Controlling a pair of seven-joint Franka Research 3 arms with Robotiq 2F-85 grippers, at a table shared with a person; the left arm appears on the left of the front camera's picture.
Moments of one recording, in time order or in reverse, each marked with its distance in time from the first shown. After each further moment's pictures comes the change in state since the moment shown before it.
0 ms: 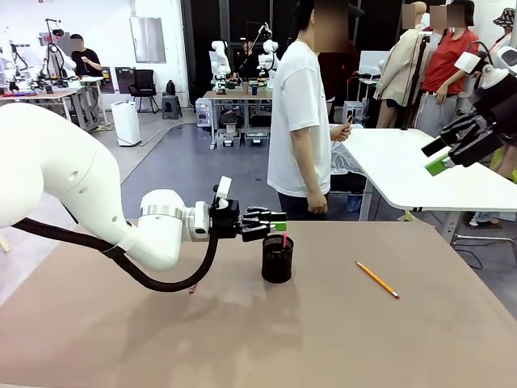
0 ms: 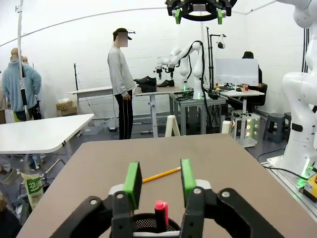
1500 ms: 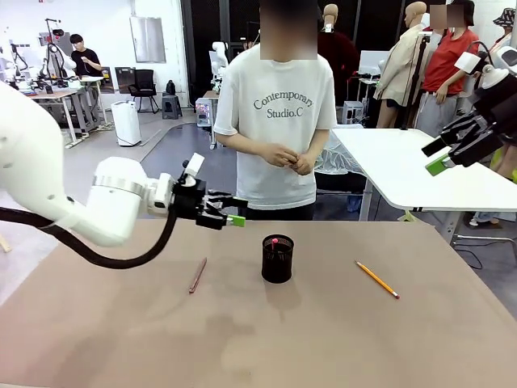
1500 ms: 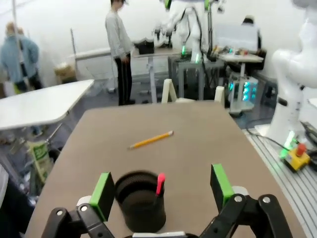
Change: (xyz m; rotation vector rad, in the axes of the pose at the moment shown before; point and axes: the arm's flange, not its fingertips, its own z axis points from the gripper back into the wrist) left arm 0.085 -0.025 0.081 0.022 0.267 0.007; right arm 0.000 0.000 0.000 0.000 0.000 0.000
